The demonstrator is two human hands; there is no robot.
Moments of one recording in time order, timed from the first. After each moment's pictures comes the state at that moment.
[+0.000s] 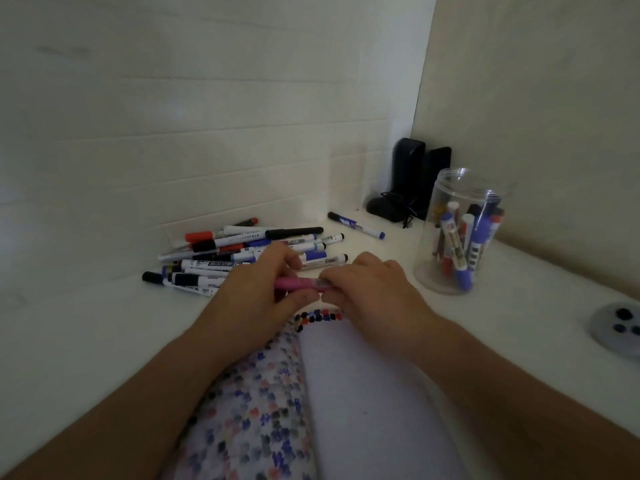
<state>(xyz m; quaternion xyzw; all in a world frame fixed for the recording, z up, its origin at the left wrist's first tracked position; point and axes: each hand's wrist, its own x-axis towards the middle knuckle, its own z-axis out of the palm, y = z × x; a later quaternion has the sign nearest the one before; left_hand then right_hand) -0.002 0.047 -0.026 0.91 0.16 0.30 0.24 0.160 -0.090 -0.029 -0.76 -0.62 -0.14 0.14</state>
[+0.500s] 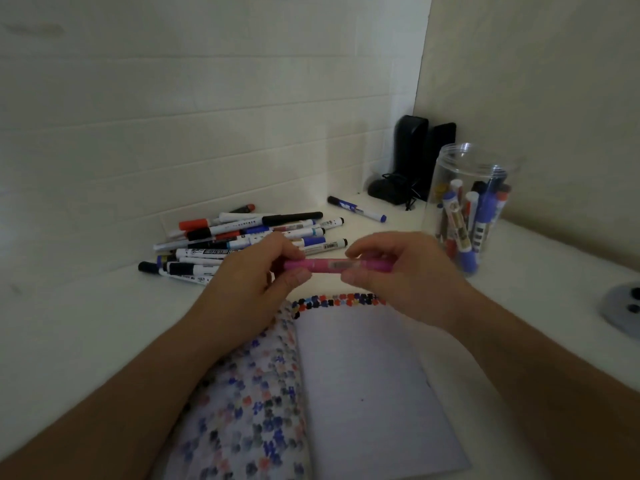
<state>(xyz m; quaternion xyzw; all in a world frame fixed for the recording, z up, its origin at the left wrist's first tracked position) -0.003 0.043 -0.025 0.91 0.13 0.30 0.26 0.175 -0.122 -0.010 -0.74 -0.51 0.09 0.43</state>
